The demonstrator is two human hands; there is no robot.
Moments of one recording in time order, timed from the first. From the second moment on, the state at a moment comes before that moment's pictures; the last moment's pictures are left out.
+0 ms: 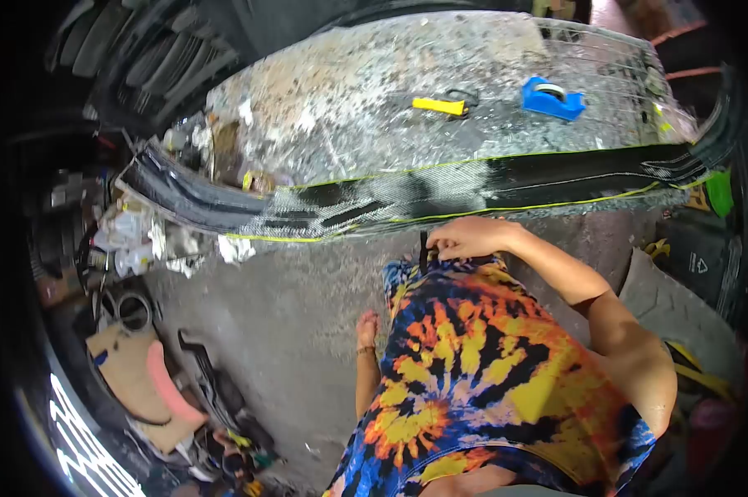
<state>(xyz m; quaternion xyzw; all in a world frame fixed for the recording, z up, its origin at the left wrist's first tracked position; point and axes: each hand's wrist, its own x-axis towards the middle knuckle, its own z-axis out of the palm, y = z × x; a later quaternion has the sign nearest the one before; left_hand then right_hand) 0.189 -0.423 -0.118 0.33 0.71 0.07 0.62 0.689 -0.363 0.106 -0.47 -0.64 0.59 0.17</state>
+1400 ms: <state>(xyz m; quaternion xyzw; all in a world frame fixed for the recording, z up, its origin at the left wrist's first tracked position) 0.377 -0.173 0.039 0.88 0.30 0.05 0.37 0.600 -0.302 0.038 -0.71 -0.63 0.29 0.13</state>
